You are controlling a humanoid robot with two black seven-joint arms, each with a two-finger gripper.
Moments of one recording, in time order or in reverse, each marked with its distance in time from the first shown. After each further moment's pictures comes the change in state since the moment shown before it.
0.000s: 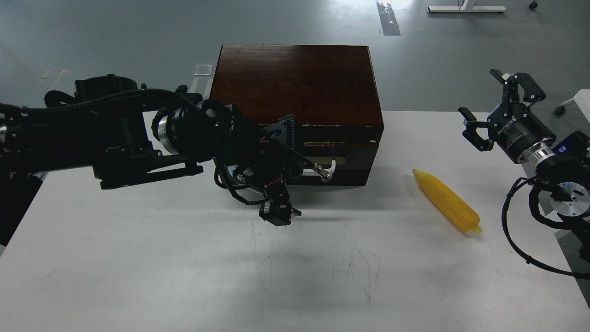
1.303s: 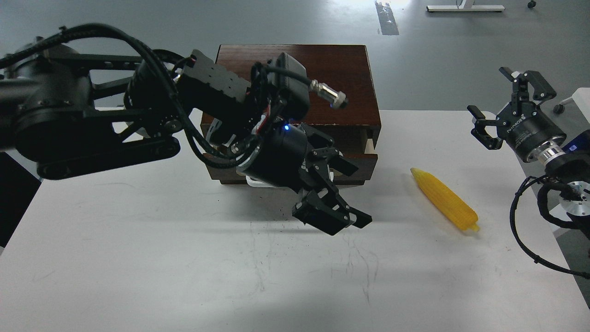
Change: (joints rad) left arm -0.061 0.185 -0.243 -0.171 -0.681 0.000 -0.001; right arm -0.003 -0.027 0.008 0.002 0.000 0.000 0.000
